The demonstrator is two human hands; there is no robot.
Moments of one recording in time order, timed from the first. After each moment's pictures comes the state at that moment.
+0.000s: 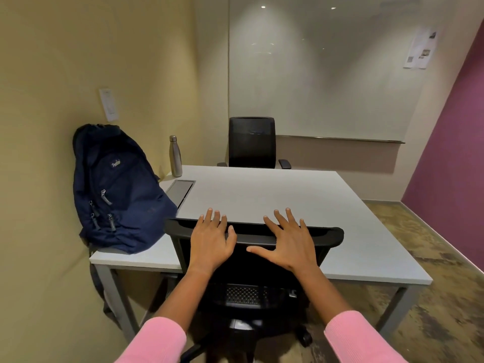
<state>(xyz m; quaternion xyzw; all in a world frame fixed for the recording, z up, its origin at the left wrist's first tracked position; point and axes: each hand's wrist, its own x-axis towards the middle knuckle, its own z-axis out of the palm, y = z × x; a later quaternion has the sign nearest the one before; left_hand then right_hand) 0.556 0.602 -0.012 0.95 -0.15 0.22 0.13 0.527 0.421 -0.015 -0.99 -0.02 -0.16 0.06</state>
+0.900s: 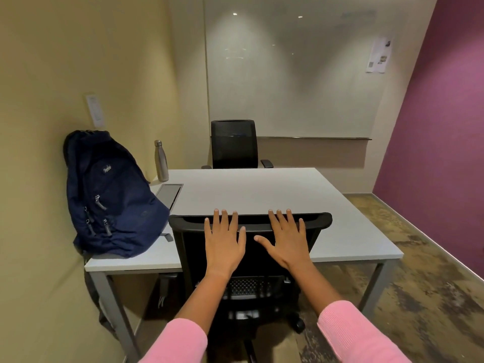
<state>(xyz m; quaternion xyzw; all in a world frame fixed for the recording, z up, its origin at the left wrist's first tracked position) 0.522 0.603 -0.024 0.95 -0.18 0.20 0.13 0.487 0.450 -0.023 -0.98 0.06 -0.16 0.09</state>
